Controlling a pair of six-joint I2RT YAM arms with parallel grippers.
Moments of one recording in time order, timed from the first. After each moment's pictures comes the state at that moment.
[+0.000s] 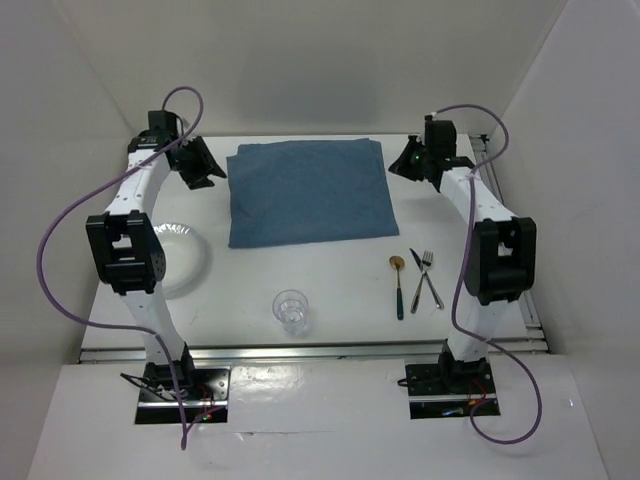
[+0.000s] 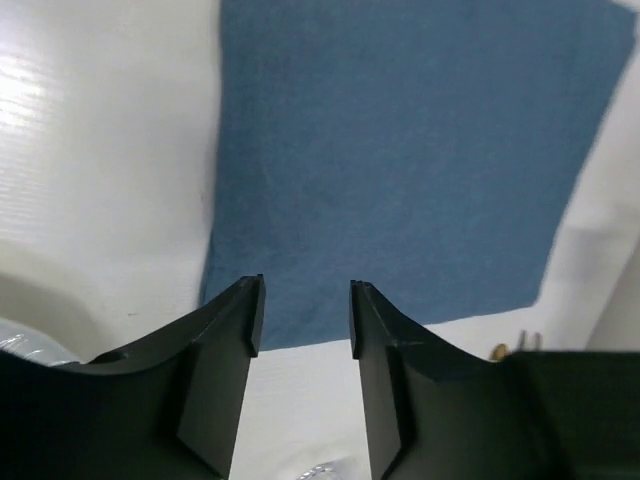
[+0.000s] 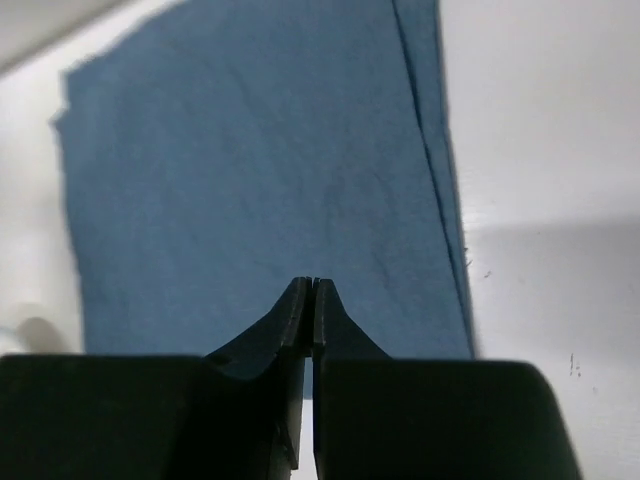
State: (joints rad) left arm 0.12 1.95 1.82 -0.77 0.36 -0.48; right arm 0.07 1.78 1.45 -0.25 -0.22 0.50
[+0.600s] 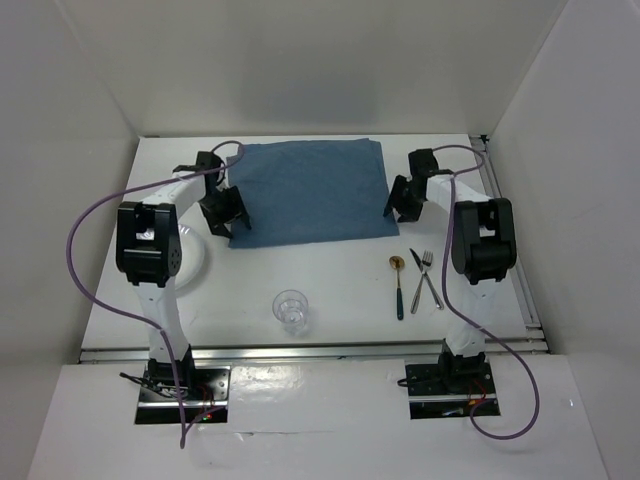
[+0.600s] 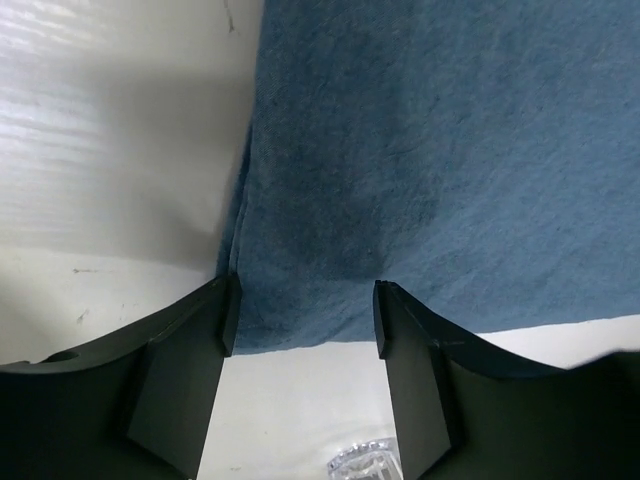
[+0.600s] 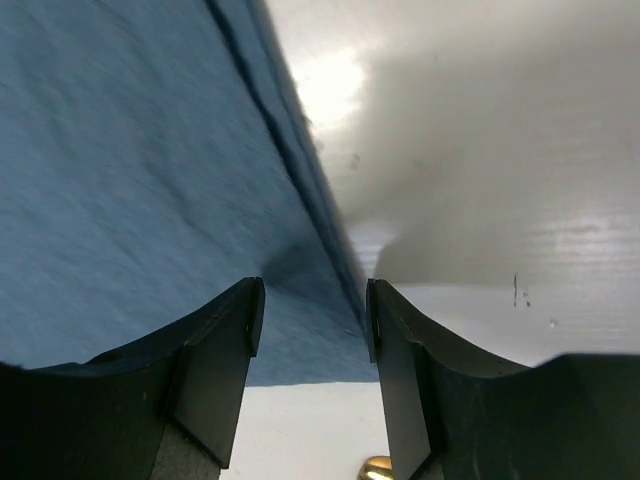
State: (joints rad) left arm -0.03 2.07 1.57 -0.79 0.22 -0.50; right arm 0.09 2.04 1.48 -0.48 -0.13 0.47
